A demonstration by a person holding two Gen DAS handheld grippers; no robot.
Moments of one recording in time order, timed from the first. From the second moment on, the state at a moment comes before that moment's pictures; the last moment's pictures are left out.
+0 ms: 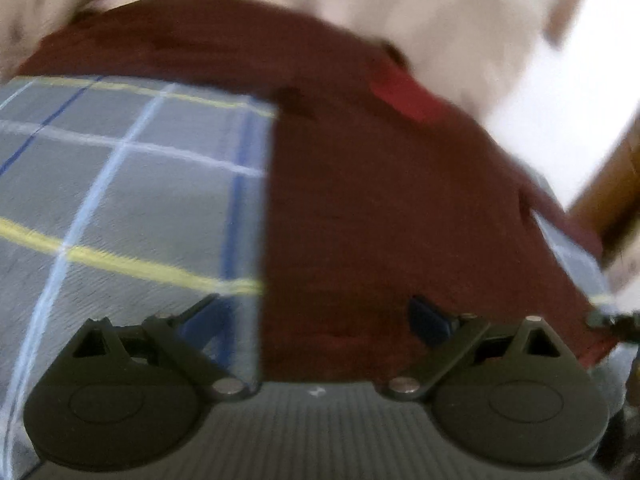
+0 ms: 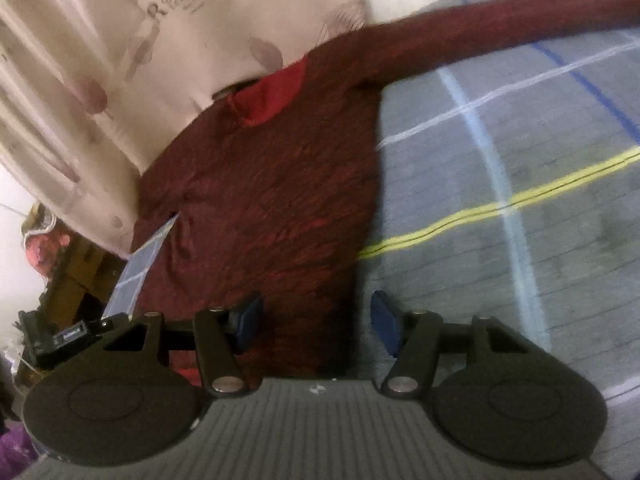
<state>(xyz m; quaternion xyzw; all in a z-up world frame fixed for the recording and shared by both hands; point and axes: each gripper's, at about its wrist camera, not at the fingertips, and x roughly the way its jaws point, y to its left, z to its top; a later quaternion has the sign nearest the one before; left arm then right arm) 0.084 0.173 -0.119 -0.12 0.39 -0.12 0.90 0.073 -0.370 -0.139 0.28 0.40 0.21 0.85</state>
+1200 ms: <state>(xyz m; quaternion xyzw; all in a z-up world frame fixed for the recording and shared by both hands) -0.024 0.267 -0.041 -0.27 0.21 -0.03 0.94 -0.070 -0.396 -0.107 0.41 0.35 0.23 0.81</state>
